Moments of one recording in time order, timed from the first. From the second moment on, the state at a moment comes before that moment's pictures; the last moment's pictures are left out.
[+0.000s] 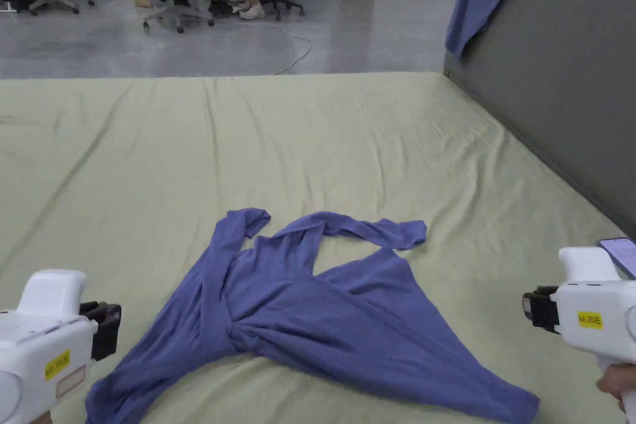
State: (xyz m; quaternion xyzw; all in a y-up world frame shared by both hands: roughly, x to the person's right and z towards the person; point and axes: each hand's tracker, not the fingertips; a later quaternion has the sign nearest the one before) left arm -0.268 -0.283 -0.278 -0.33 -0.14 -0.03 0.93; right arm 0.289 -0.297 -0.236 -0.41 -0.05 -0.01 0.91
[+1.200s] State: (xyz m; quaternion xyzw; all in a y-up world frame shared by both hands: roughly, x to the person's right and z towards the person) left arm -0.059 -0.415 -0.545 -0.47 -0.16 -0.14 0.86; right arm 0.278 -0.421 -0.241 -0.55 -0.01 0.00 0.83
